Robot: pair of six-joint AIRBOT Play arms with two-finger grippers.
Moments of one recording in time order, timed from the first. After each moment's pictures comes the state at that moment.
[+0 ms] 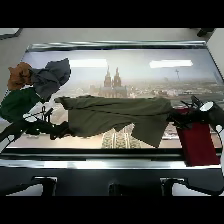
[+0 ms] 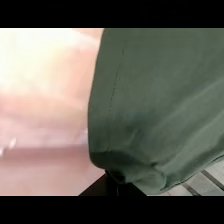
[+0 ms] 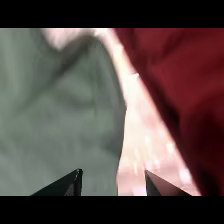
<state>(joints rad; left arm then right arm) 0.13 -1.36 0.72 0.90 -1.06 -1.41 -0.34 -1.43 0.98 -1.16 1.00 1.52</state>
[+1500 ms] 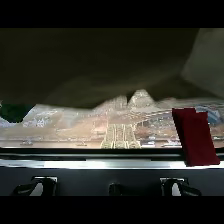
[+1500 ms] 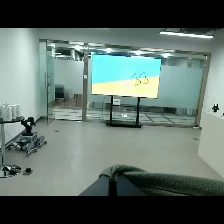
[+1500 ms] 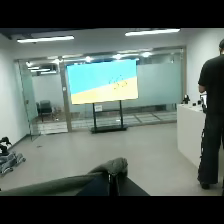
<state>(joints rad) 0.21 -0.73 2.03 1.32 -1.04 -1.55 -0.33 -0.64 1.87 -1.29 0.91 1.56</state>
